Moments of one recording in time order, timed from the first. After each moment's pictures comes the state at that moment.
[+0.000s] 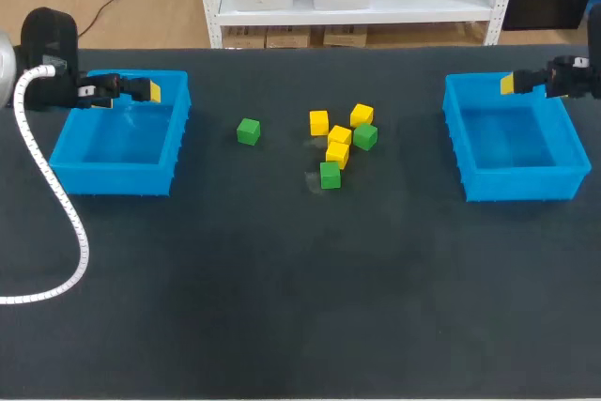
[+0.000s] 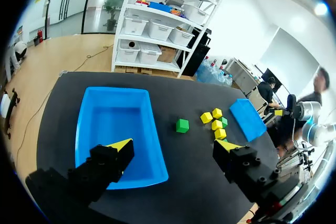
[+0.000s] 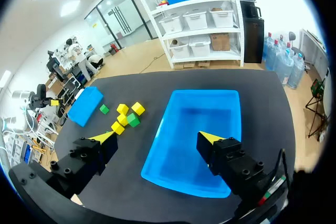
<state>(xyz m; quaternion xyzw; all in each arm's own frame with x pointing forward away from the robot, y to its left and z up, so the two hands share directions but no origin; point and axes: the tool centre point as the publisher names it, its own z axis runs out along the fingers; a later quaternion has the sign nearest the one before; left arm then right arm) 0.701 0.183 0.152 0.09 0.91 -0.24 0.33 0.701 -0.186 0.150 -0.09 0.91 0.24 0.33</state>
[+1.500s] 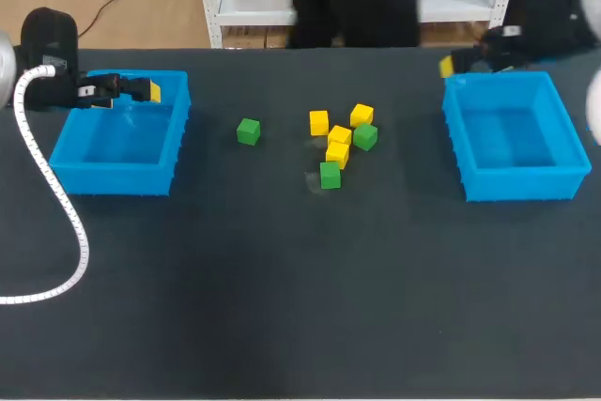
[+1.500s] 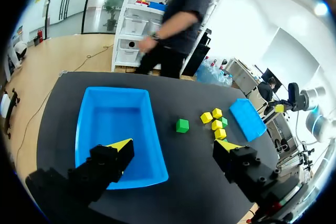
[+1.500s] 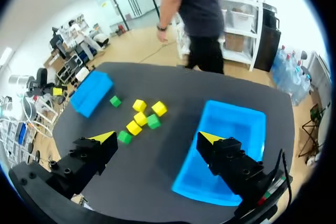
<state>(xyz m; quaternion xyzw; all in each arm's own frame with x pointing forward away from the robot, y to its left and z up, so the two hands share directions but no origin) 0.701 0.183 0.152 0.09 0.91 -0.24 0.33 0.715 -0.094 0.174 -0.17 0.92 0.21 0.28</state>
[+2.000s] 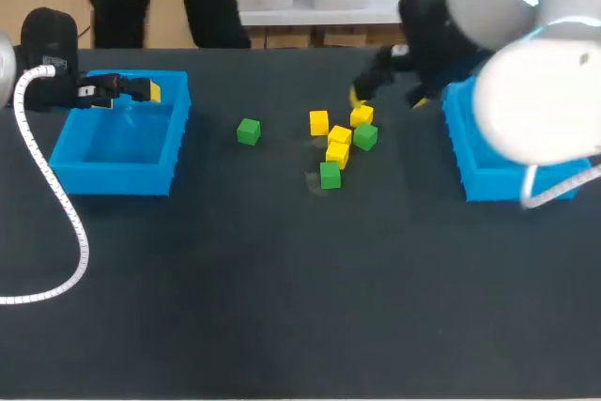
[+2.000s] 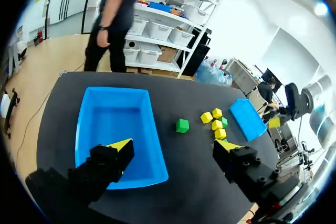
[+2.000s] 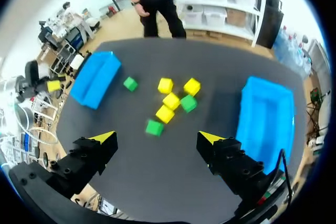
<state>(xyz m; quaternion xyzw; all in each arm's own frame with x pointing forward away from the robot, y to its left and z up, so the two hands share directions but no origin) 0.701 0.183 0.152 0.09 0.91 -0.24 0.33 0.682 0.012 0.145 -0.14 0.96 0.19 0.17</state>
